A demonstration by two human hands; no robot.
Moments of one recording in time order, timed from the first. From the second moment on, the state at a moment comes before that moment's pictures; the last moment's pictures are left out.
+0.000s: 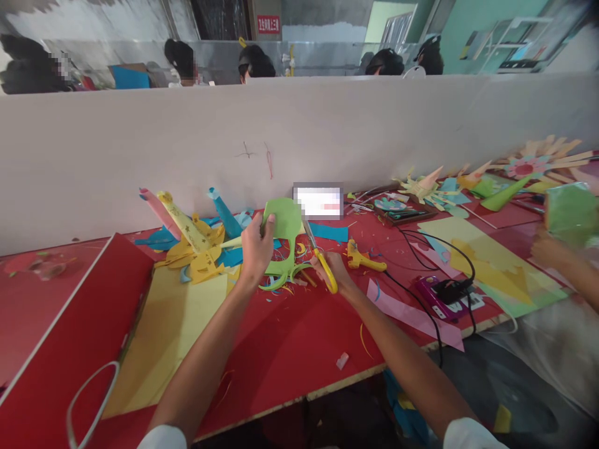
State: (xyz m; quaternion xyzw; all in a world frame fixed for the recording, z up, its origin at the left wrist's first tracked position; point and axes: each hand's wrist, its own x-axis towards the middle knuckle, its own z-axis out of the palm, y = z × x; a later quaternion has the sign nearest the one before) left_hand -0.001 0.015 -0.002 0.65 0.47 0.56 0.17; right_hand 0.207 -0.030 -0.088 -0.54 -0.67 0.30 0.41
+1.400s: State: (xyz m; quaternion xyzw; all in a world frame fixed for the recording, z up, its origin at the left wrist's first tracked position) left_hand -0.017 0.018 0.013 0.66 0.46 0.58 0.15; right_hand 0.211 -0.021 -0.104 -0.52 -0.67 0.33 0.42
